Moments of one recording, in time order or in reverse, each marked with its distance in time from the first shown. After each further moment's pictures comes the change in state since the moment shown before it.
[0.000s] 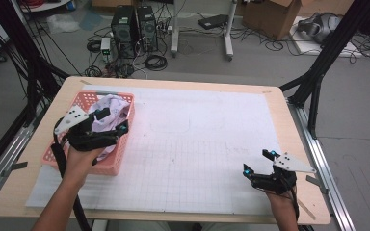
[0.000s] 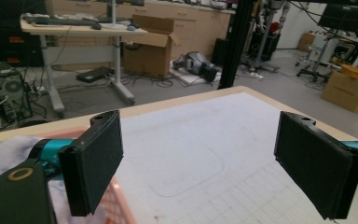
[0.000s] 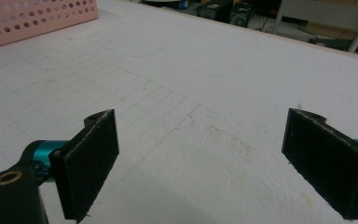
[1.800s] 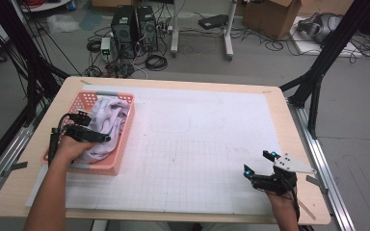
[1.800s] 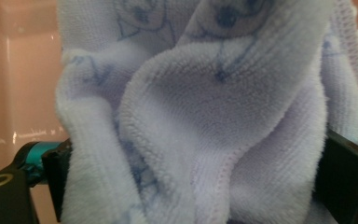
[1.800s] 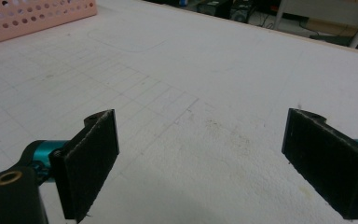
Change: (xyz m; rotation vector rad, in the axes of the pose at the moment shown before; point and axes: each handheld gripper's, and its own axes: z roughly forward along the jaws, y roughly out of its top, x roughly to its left) left arm 0.117 -0.072 0.042 0.802 0.319 -0.182; right arm -0.002 -0.004 -0.001 0.009 0.003 0.005
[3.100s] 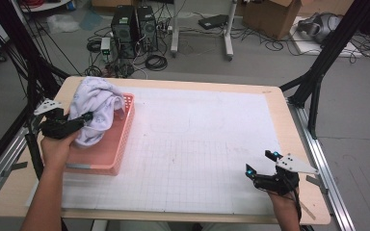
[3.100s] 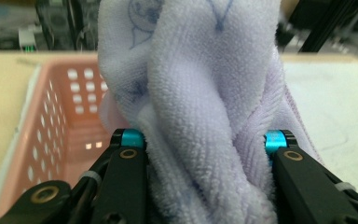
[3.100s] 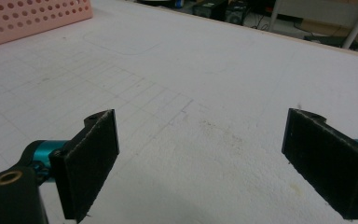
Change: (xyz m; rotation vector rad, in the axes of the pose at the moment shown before) left arm 0.006 -0.011 -0.079 -0.634 -0.097 -0.014; right arm -0.002 0.001 -0.004 -0.004 -0.016 0.014
